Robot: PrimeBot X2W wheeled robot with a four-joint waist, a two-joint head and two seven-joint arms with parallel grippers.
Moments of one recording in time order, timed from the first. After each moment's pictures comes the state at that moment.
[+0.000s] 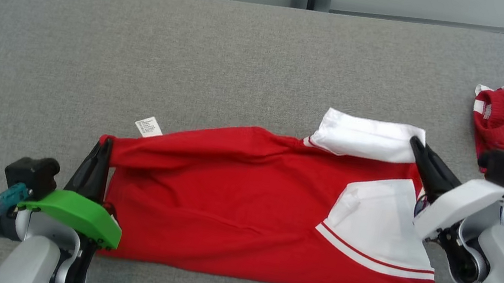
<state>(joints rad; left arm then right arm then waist) -0.24 0.14 -0.32 0.39 -0.61 0.01 -0.25 -0.47 -0.38 0.65 0.55 0.85 0.12 -0.21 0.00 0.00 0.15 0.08</state>
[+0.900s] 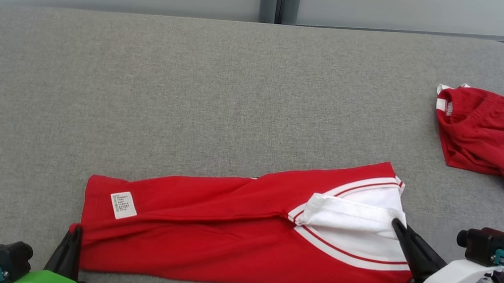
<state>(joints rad) 0.05 0.14 -0.25 0.33 -0.67 0.08 -0.24 -0.21 -0.45 0.70 0.41 0.85 0.12 -0.23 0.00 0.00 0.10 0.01</state>
